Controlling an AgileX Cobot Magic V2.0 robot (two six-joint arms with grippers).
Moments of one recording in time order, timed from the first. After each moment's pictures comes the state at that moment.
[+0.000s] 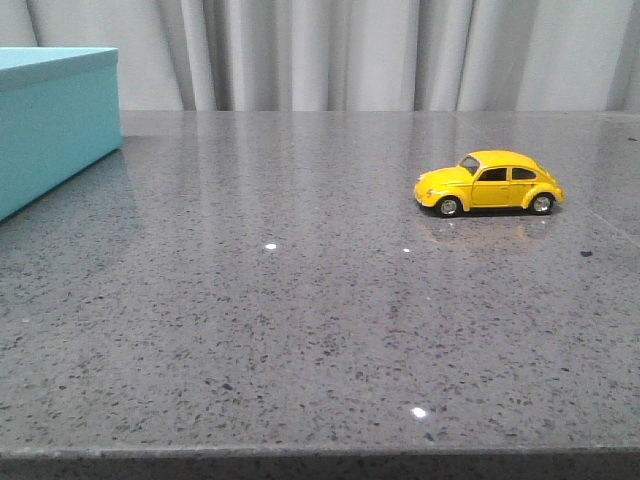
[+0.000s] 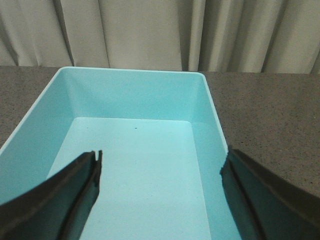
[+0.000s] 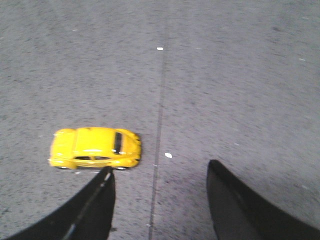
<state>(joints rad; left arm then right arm) 0.00 0.64 -0.65 -0.19 0.33 0.08 0.16 1.01 -0.98 0.07 0.69 0.09</state>
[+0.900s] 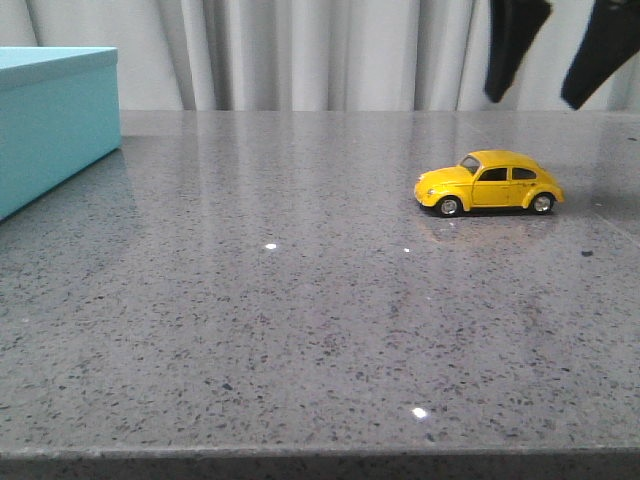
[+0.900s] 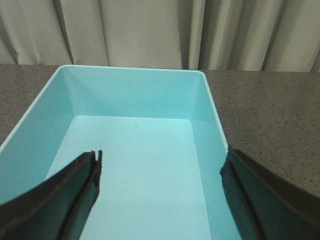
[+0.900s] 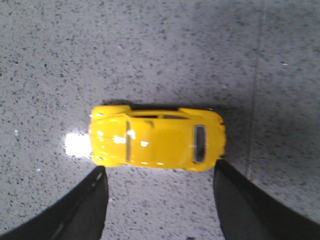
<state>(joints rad) 0.00 0.64 -0.65 -0.19 0.33 0.08 0.34 1.63 -1.48 0.08 1.10 0.29</state>
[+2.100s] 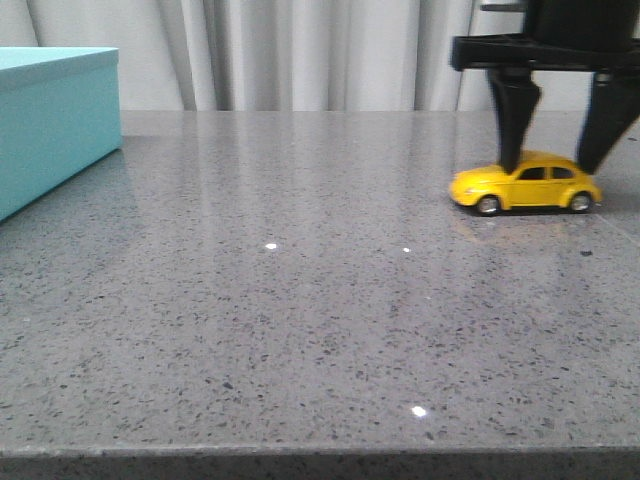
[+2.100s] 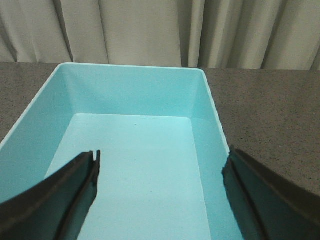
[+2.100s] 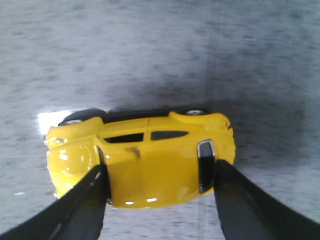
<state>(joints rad) 0.00 0.64 -0.65 -0.19 0.34 0.08 0.28 1.77 -1.50 0.00 1.18 0.36</state>
